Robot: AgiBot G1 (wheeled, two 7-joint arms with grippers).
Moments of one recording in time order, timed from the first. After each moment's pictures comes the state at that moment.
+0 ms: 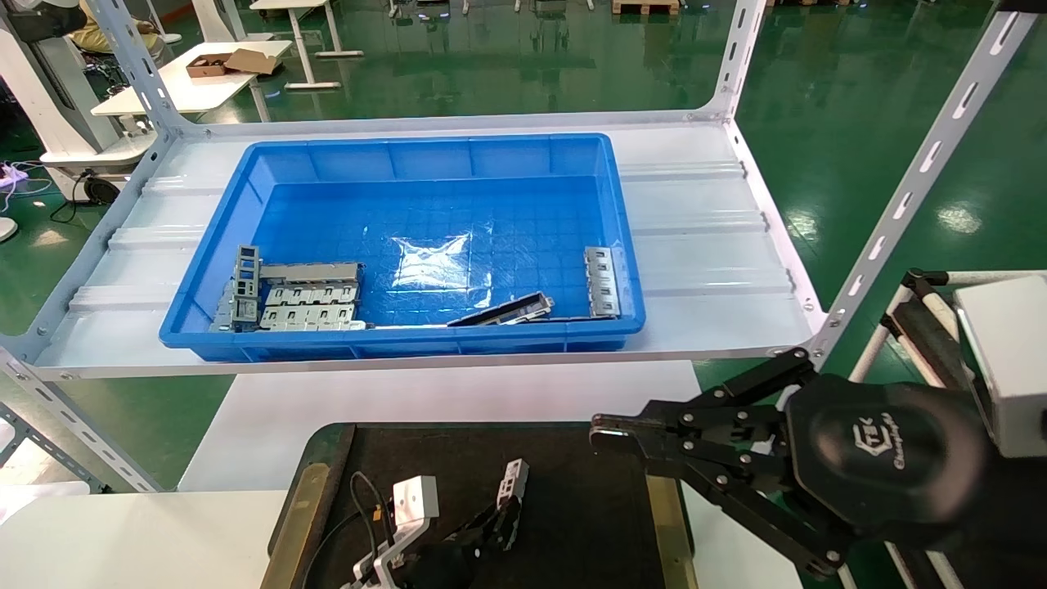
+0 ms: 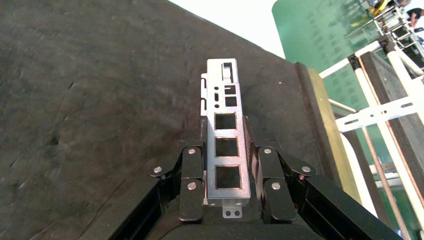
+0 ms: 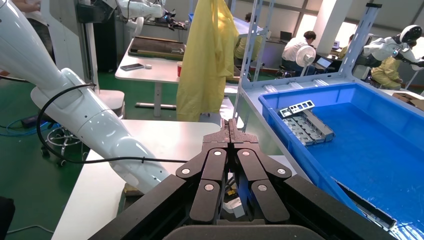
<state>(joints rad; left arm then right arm) -0.80 1.20 1.03 -1.00 1.13 -0.08 -0.99 1.09 -0.59 -0.33 1.28 -0.69 -1.47 0.16</state>
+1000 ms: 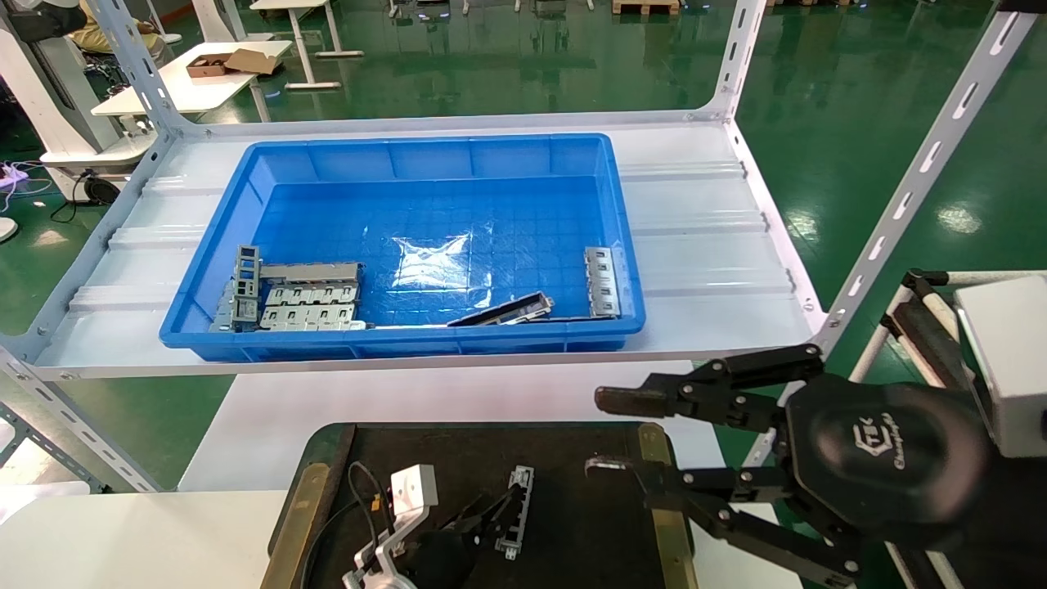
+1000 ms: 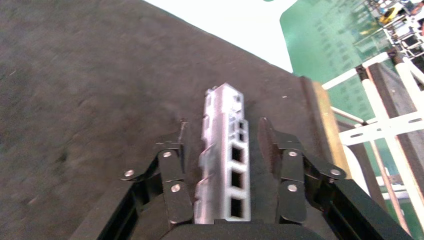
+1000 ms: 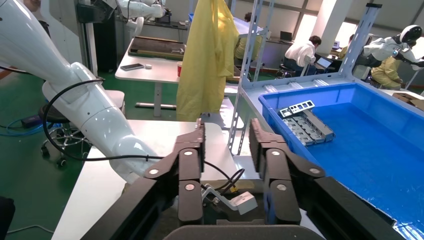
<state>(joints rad) -0.89 1.17 1.23 -1.06 0.88 -0.23 -0.91 1.09 -0.59 -0.34 1.28 -0.69 -1.47 0.16</state>
